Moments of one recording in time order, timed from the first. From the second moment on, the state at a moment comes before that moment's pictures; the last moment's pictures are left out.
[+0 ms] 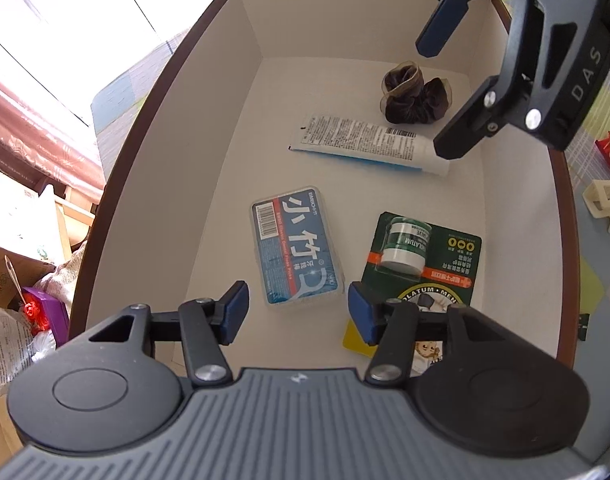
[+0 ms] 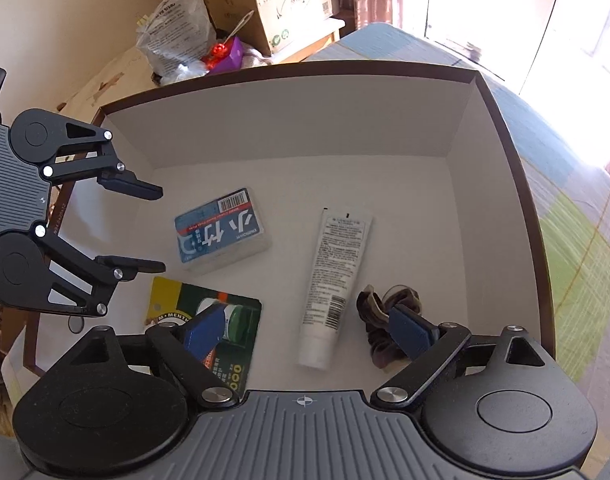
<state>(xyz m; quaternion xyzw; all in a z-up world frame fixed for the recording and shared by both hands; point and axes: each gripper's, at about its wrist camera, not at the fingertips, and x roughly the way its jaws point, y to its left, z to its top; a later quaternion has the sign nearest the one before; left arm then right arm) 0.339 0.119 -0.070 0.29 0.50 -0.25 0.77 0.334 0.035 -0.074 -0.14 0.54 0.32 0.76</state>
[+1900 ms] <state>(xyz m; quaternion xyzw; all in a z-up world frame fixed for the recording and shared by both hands) 0.200 0.093 0.031 0.24 0.45 -0.09 0.85 0.224 -0.035 -0.003 -0.16 0.44 0.33 0.82</state>
